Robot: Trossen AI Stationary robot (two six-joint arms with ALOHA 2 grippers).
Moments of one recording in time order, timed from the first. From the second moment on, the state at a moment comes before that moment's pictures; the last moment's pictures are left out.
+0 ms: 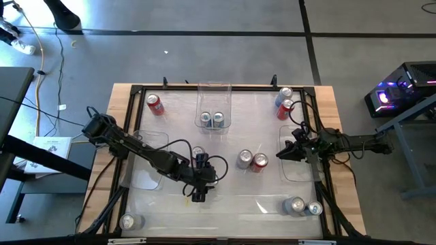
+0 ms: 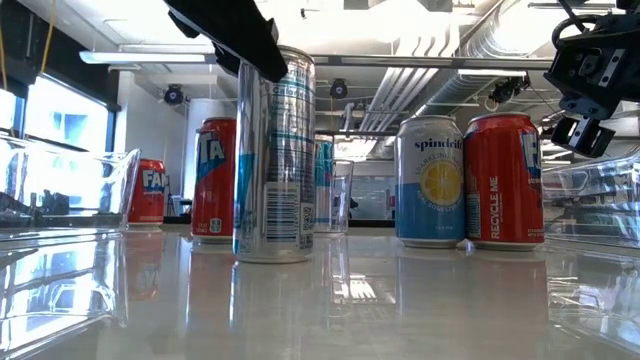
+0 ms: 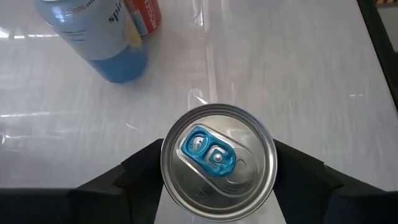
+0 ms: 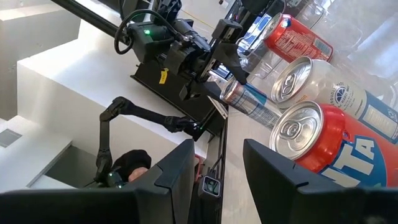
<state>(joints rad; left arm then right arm) -0.42 1.71 1.22 -0.43 -0.27 -0.25 0.08 0.02 0.03 0.01 -0.23 1.02</state>
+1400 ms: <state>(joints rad) 0.46 1.49 1.33 -0.63 -0.17 0.04 0.08 0.02 0.02 0.01 -0.23 1.02</state>
